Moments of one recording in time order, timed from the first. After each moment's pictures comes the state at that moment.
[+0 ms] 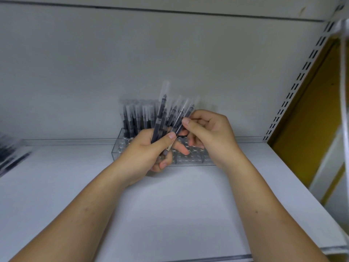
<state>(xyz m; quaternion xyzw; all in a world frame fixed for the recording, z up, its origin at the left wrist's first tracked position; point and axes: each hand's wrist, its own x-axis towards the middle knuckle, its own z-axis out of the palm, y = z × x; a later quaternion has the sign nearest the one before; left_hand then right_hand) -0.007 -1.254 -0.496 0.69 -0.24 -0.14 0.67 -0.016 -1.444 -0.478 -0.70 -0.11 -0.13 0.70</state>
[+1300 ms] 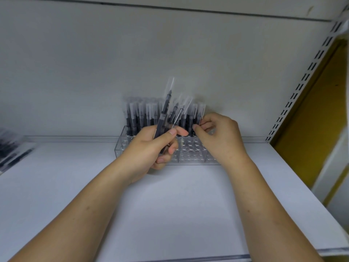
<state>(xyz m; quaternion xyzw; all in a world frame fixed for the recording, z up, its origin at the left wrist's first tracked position) -0.008 -1.253 -0.494 0.66 -0.20 -0.15 0.70 0.003 -1.467 -0.503 -0.88 0.00 -0.28 0.39</state>
